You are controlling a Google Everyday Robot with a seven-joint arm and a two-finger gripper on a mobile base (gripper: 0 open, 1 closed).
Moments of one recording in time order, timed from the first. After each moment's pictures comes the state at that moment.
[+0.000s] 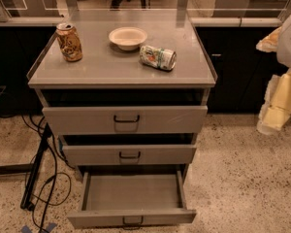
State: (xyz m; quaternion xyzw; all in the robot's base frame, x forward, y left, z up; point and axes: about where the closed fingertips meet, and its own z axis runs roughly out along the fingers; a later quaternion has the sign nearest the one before) arm 0.438 -0.216 0.977 -0.60 0.78 -0.04 0.16
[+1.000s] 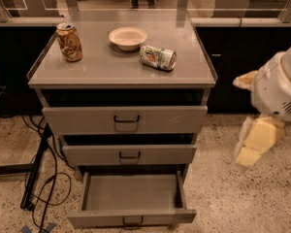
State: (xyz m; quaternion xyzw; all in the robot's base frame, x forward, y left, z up) arm 0.414 -0.183 0.915 -0.61 0.77 0.02 0.18
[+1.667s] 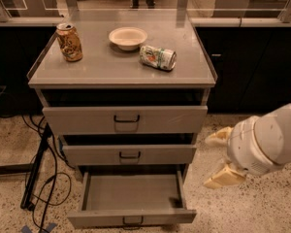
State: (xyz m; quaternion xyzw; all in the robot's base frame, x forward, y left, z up) arm 0.386 -0.152 0.810 -0.60 0.76 0.07 0.23
